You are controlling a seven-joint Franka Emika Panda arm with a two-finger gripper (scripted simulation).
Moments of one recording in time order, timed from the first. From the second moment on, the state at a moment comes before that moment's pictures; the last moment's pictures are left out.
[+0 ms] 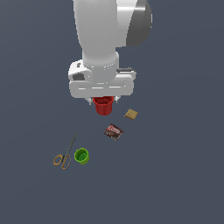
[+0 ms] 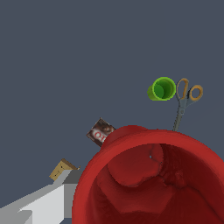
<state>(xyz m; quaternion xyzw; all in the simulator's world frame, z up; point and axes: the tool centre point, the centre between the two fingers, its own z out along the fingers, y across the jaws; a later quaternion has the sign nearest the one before) 0.011 -0.032 0.301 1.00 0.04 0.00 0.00</state>
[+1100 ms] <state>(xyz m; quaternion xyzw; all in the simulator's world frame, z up) 0.077 -0.034 0.418 1.00 0.04 0.00 0.00</state>
